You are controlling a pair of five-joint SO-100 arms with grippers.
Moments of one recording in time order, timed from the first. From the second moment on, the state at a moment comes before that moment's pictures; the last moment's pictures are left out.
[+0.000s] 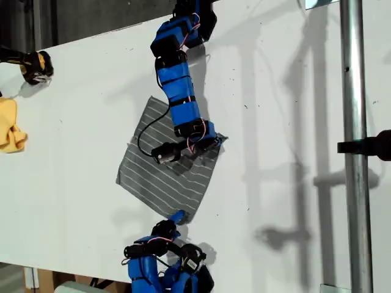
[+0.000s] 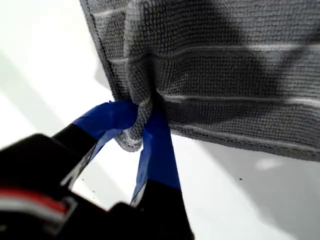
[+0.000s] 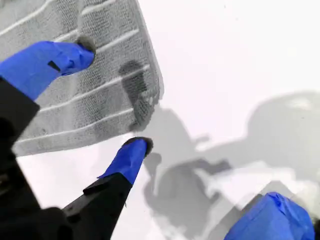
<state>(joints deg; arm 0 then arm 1) -23.2 117.4 131.9 77.3 -58.8 -9.9 47.4 55.7 75.6 72.9</state>
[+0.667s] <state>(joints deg) -26.6 95.4 127.3 68.7 -58.2 -10.0 48.5 57.9 74.8 73.5</state>
